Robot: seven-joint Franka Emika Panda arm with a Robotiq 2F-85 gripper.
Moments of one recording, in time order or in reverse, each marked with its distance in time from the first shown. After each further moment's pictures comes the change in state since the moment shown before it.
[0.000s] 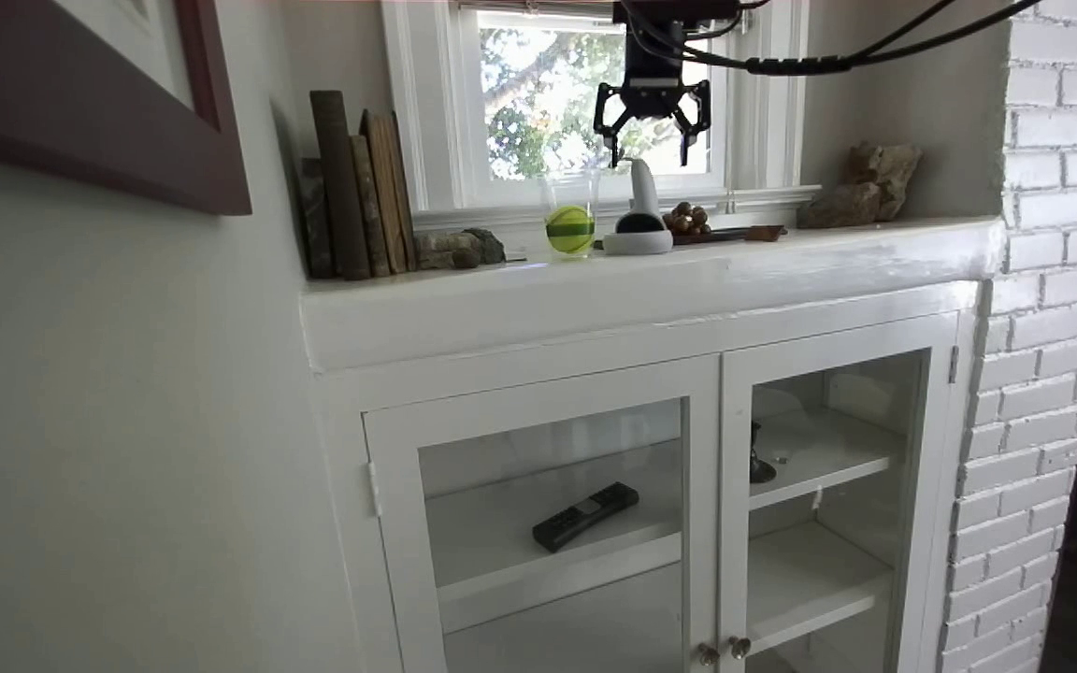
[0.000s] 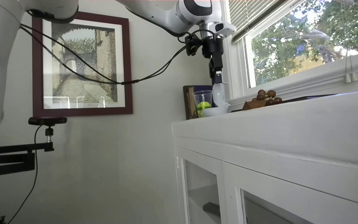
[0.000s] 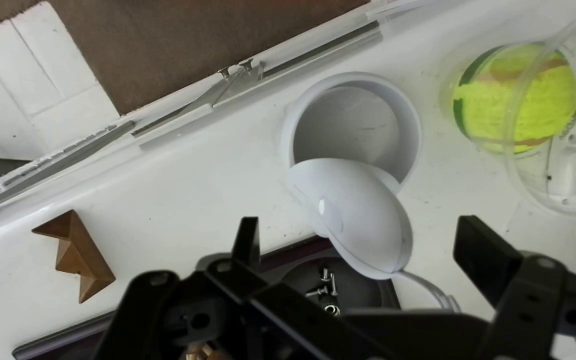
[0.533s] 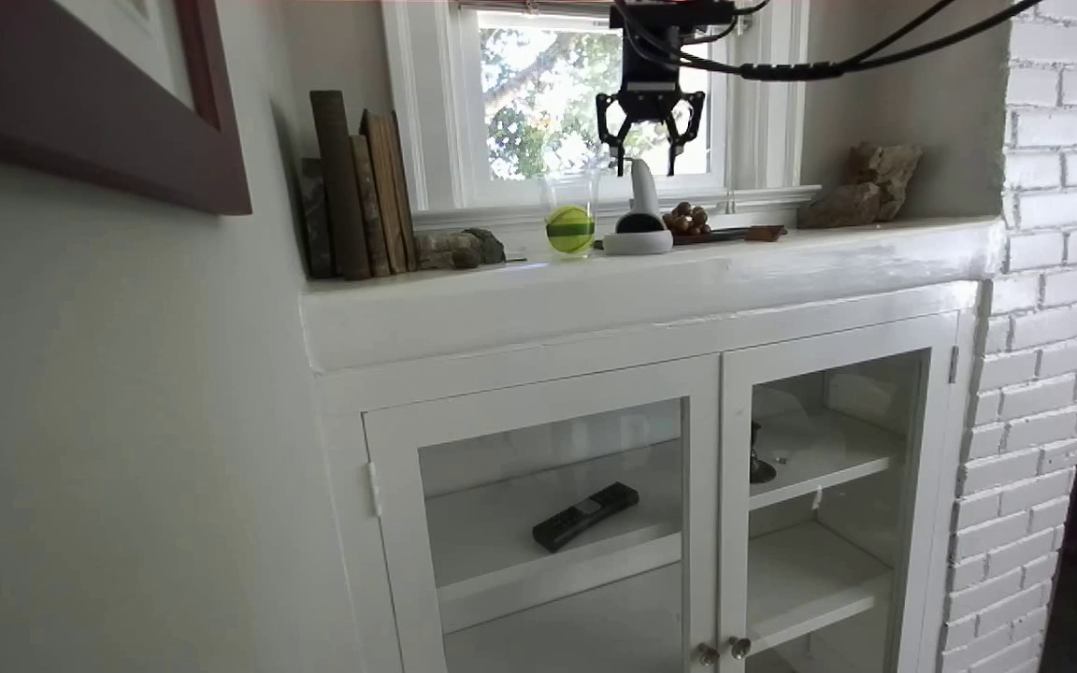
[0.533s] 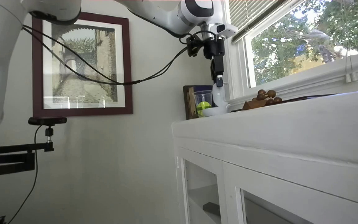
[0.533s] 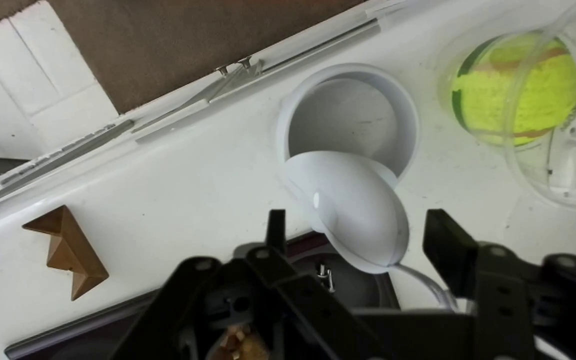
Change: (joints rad) arm 0.001 0.021 -0.001 0.022 0.000 0.000 0.002
